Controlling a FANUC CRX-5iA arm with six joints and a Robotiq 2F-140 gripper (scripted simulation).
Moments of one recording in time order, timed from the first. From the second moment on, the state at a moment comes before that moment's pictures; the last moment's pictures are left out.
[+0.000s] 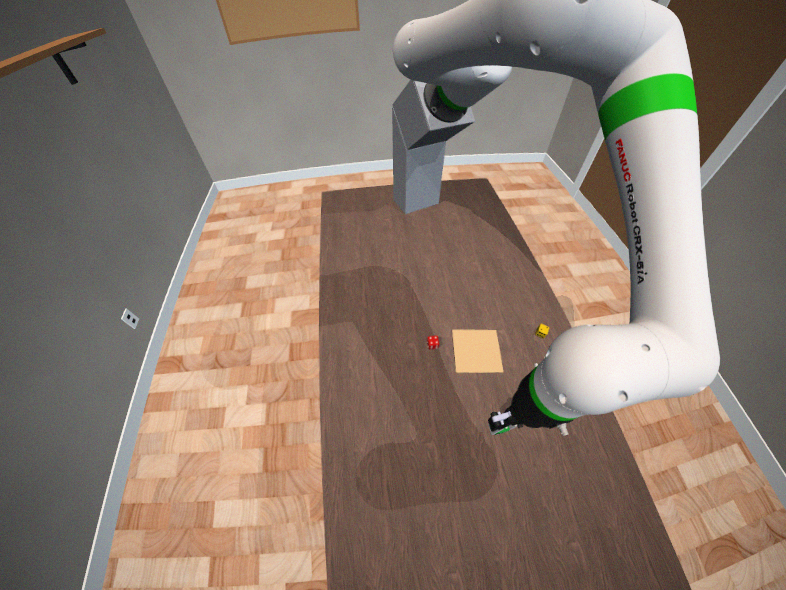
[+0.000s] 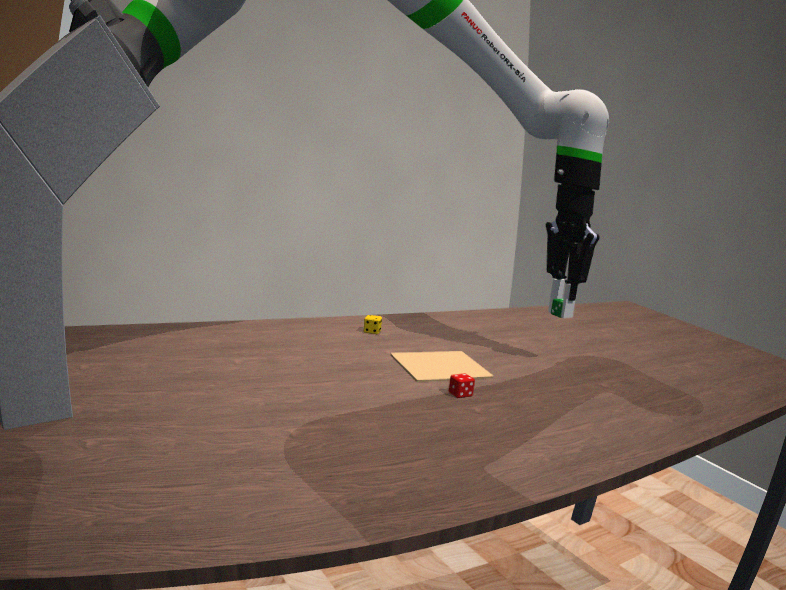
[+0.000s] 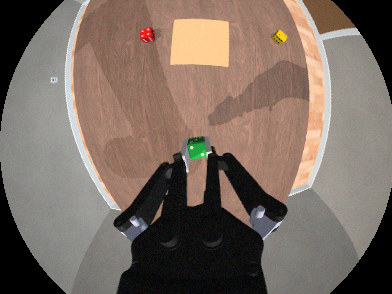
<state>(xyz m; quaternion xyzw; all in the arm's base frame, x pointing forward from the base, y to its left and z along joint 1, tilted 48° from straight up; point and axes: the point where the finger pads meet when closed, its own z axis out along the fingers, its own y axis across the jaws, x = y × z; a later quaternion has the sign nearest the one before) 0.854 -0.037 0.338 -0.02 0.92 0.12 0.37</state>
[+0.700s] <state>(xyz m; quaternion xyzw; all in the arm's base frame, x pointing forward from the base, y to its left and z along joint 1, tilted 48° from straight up) 0.788 -0.004 0.282 -0.31 0.87 0.00 0.39</state>
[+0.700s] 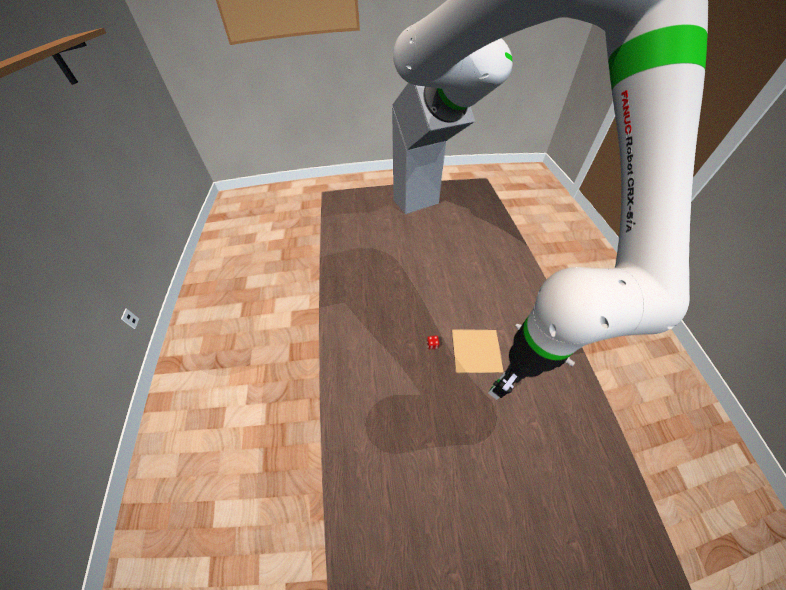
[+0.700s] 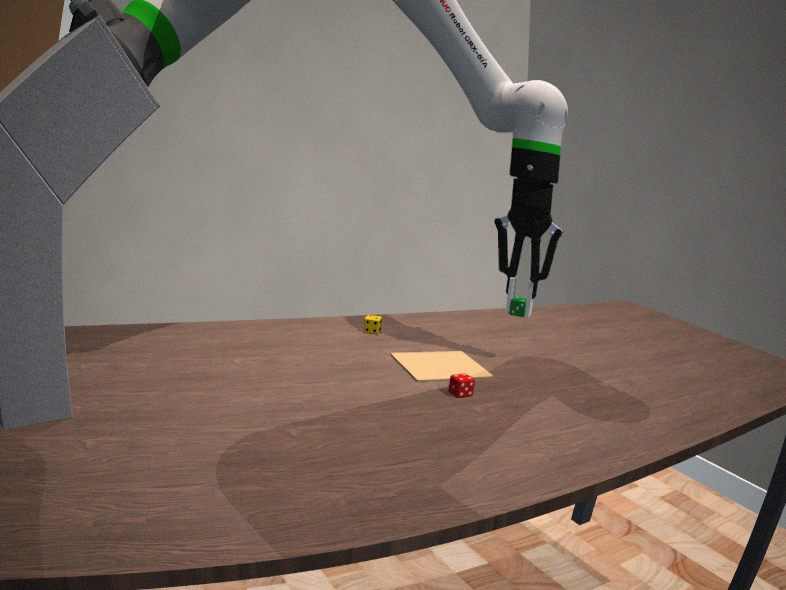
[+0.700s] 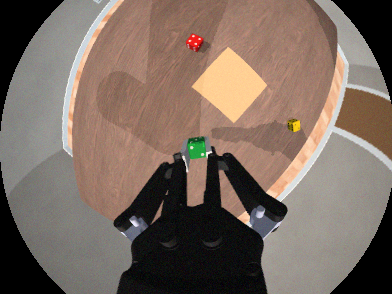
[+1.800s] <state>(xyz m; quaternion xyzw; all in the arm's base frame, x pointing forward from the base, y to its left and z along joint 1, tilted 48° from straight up) 0.671 0.020 0.191 -0.64 0.65 -0.18 0.36</state>
